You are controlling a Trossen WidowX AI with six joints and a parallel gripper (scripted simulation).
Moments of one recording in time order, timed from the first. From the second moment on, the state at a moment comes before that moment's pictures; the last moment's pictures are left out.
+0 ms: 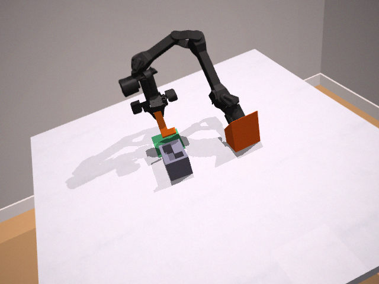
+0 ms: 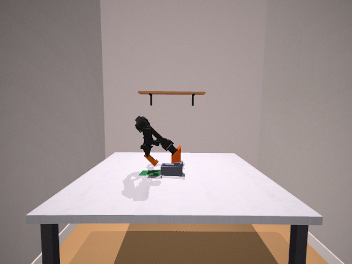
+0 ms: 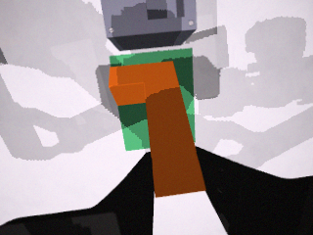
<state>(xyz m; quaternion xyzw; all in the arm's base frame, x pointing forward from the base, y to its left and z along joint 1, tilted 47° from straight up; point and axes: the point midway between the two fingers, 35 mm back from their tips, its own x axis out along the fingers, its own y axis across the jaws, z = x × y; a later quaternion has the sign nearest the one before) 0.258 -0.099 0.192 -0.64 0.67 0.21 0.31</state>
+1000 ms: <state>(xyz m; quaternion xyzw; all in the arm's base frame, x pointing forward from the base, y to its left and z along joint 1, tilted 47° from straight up) 0.258 -0.134 0.161 -0.64 0.67 0.21 0.31</state>
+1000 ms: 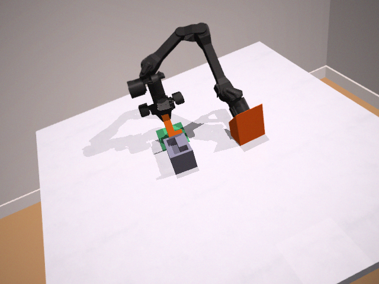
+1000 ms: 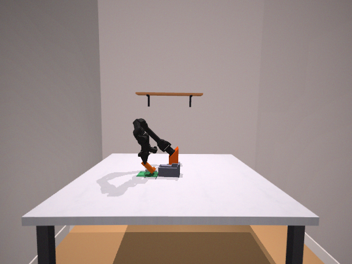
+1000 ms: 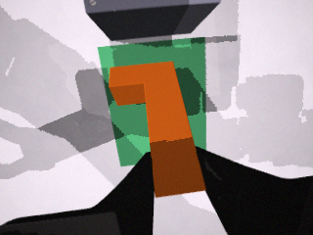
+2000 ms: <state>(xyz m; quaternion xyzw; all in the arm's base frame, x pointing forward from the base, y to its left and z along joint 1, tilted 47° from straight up) 0.260 -0.093 0.196 -0.64 0.67 0.22 0.31</state>
